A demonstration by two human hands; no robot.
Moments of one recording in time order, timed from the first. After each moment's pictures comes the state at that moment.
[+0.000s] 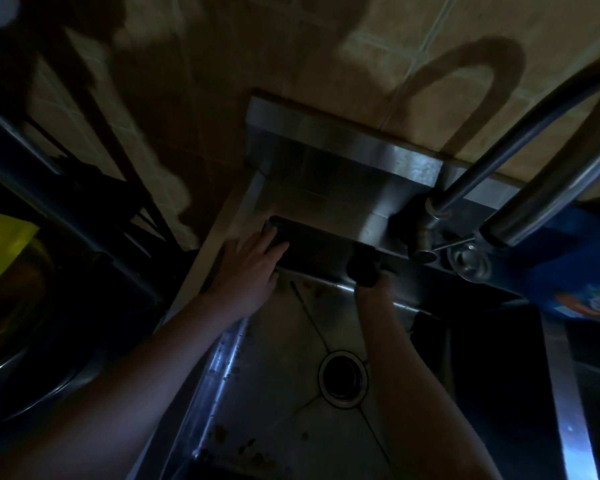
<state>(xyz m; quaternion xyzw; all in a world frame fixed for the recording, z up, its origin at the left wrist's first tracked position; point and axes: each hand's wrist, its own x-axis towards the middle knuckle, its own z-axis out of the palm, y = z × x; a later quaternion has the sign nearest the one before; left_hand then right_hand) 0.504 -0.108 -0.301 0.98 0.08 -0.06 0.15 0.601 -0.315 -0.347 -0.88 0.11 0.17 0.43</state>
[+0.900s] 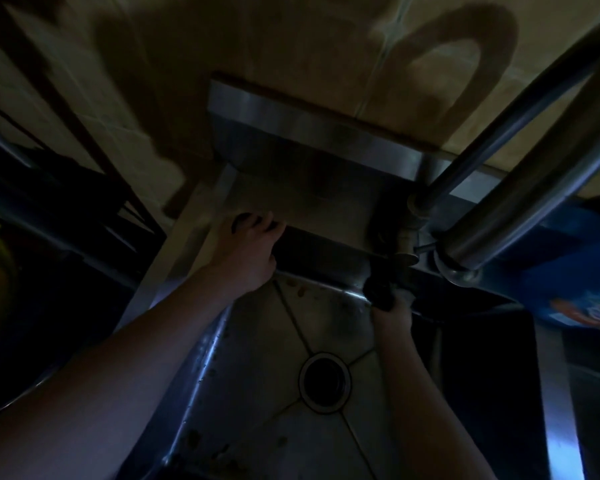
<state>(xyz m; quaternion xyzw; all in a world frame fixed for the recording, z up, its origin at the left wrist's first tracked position) 0.570 -0.128 -0.309 0.99 0.11 -0.09 0.08 0.619 -0.387 -0.375 -0.88 0.14 0.18 0.42</state>
